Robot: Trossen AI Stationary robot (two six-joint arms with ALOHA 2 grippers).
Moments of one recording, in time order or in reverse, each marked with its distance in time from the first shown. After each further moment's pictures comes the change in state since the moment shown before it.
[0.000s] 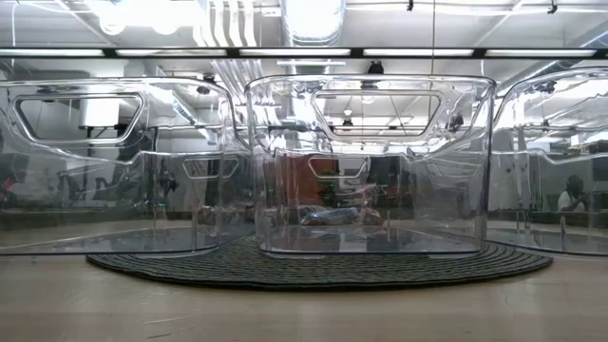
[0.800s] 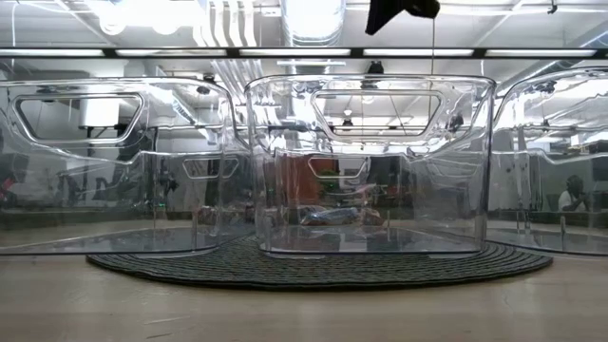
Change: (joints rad) left arm 0.000 -0.017 0.000 -0.062 0.000 -0.020; right arm -0.009 0.211 0.027 -0.230 0.000 0.350
